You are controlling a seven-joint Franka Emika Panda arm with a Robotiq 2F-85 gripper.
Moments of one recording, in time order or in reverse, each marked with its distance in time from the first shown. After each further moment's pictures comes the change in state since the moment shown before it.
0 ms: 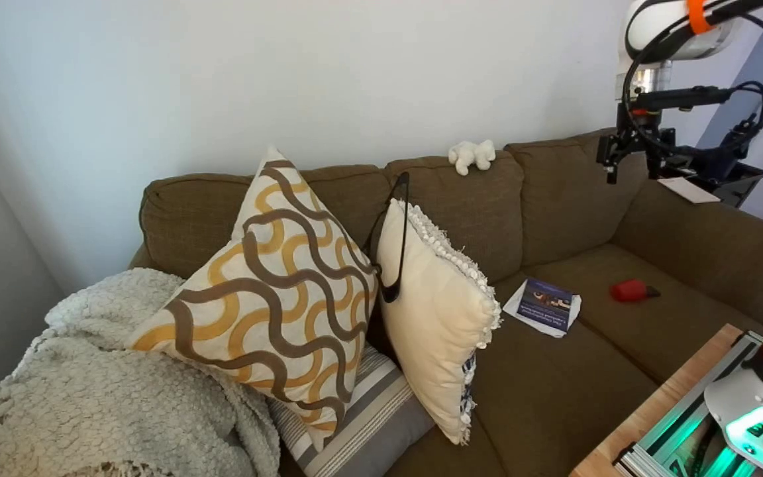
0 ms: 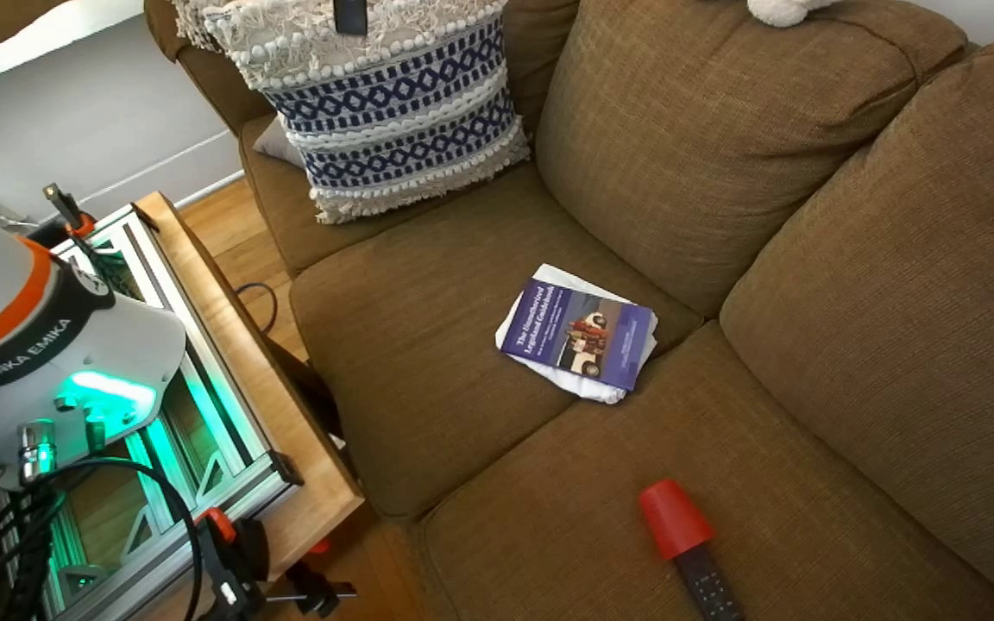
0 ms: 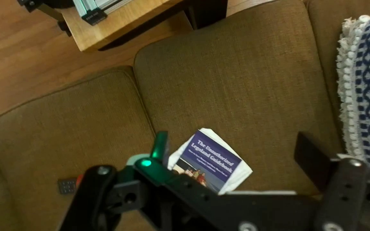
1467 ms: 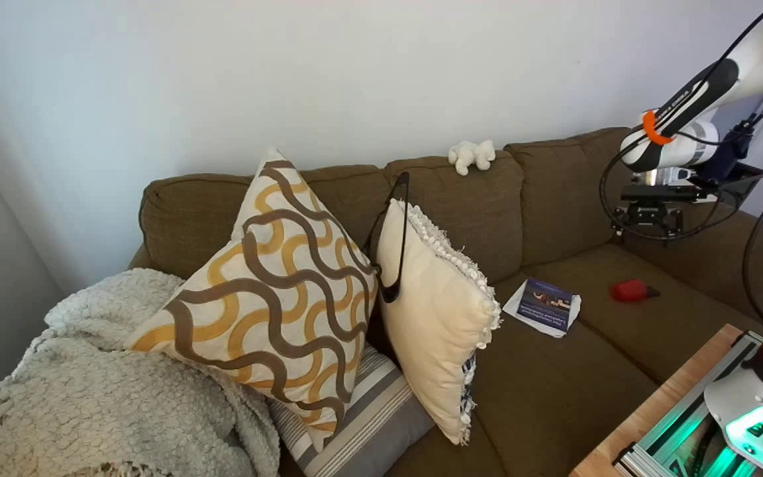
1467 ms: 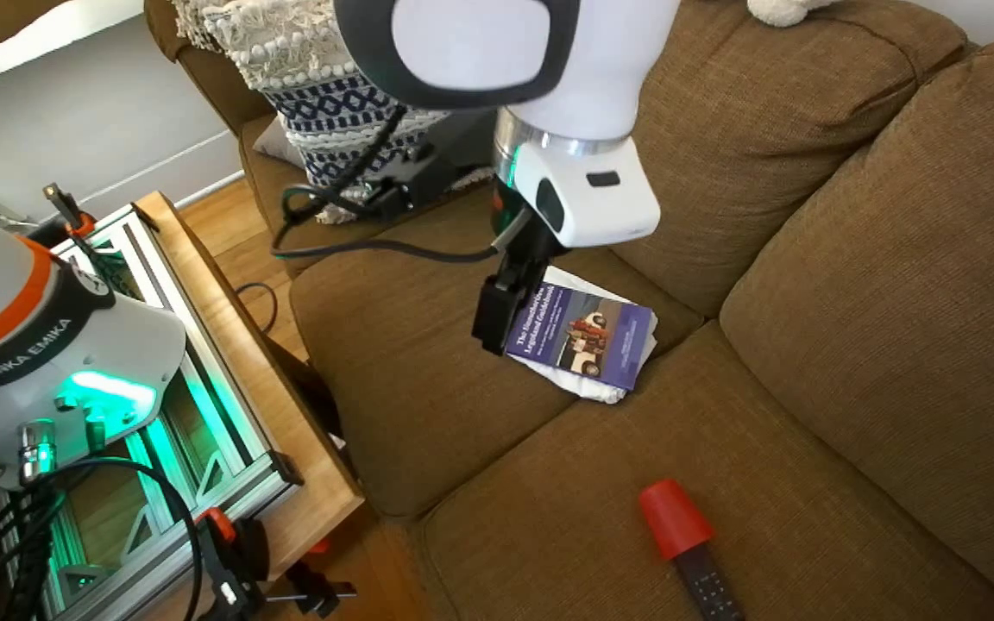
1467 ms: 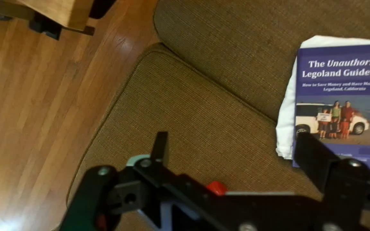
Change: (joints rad) arm -0.138 0.515 -0.226 -0.013 -0.066 0.576 0.358
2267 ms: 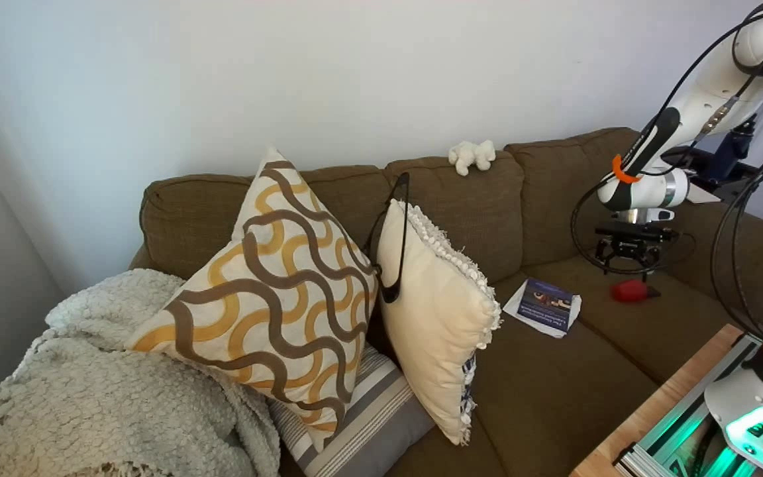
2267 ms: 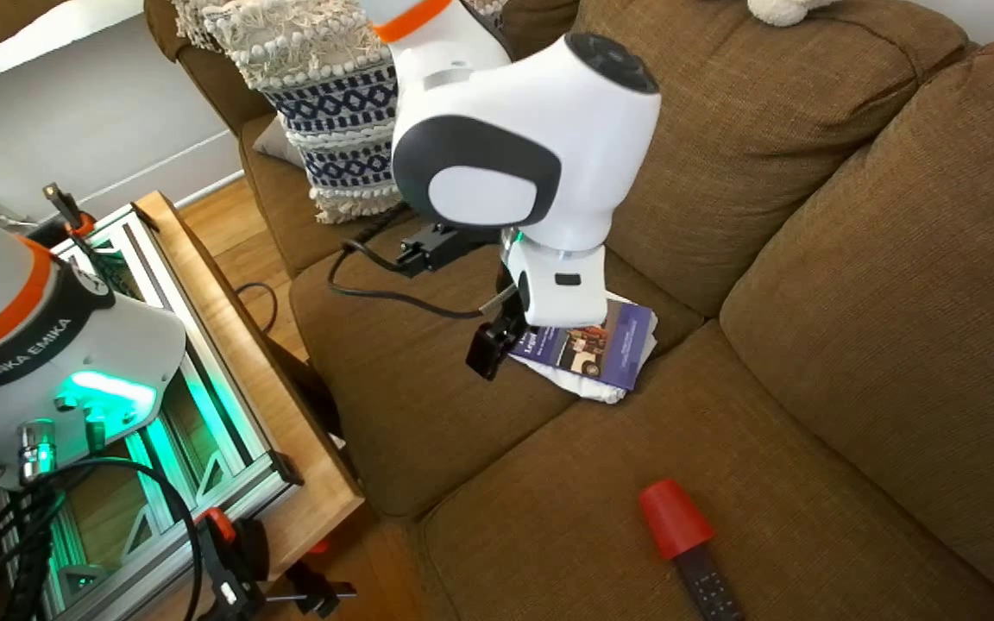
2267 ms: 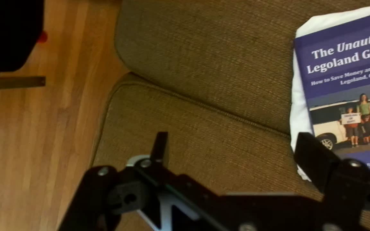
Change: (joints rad) arm 0.017 0.263 0.007 0.032 0.221 0.193 0.100
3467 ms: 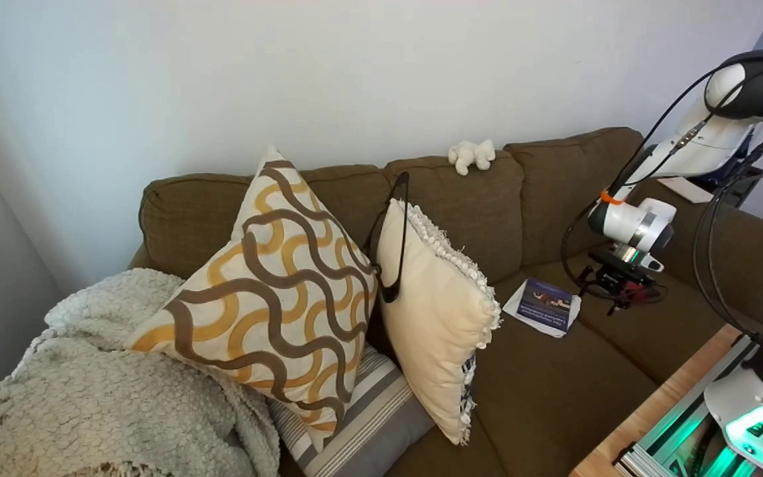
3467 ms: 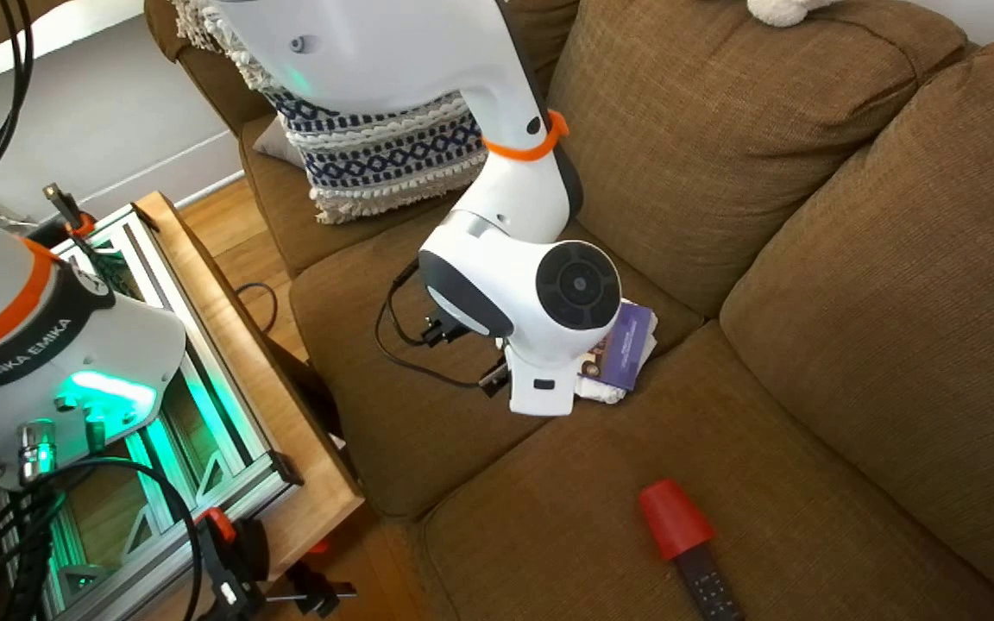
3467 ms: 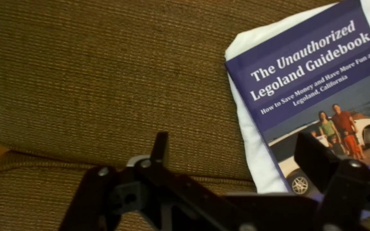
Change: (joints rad) arm -0.285 0.293 0.260 0.141 0.629 0.209 -0.481
